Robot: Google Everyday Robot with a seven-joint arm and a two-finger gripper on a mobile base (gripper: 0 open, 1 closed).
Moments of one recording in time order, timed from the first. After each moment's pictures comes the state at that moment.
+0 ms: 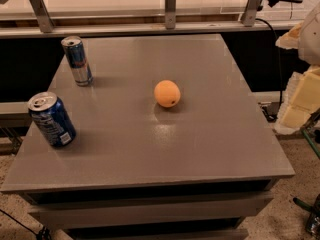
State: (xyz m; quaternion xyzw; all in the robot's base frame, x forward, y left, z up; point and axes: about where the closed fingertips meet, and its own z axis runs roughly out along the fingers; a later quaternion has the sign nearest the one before) arm 0.438 -0.214 0.986 -0.60 0.78 -0.05 0.17
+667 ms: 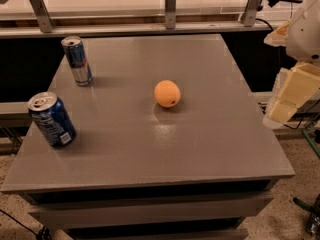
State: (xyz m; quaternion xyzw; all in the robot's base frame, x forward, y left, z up) arm 0.451 -0.201 0.985 -0.61 0.77 -0.03 0.19
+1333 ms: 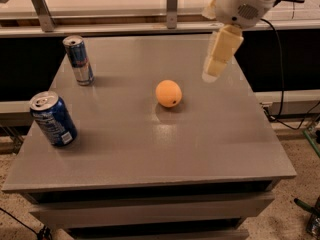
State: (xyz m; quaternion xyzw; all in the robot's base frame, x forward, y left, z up) arm 0.566 -0.108 0.989 -0.67 0.70 0.01 0.23
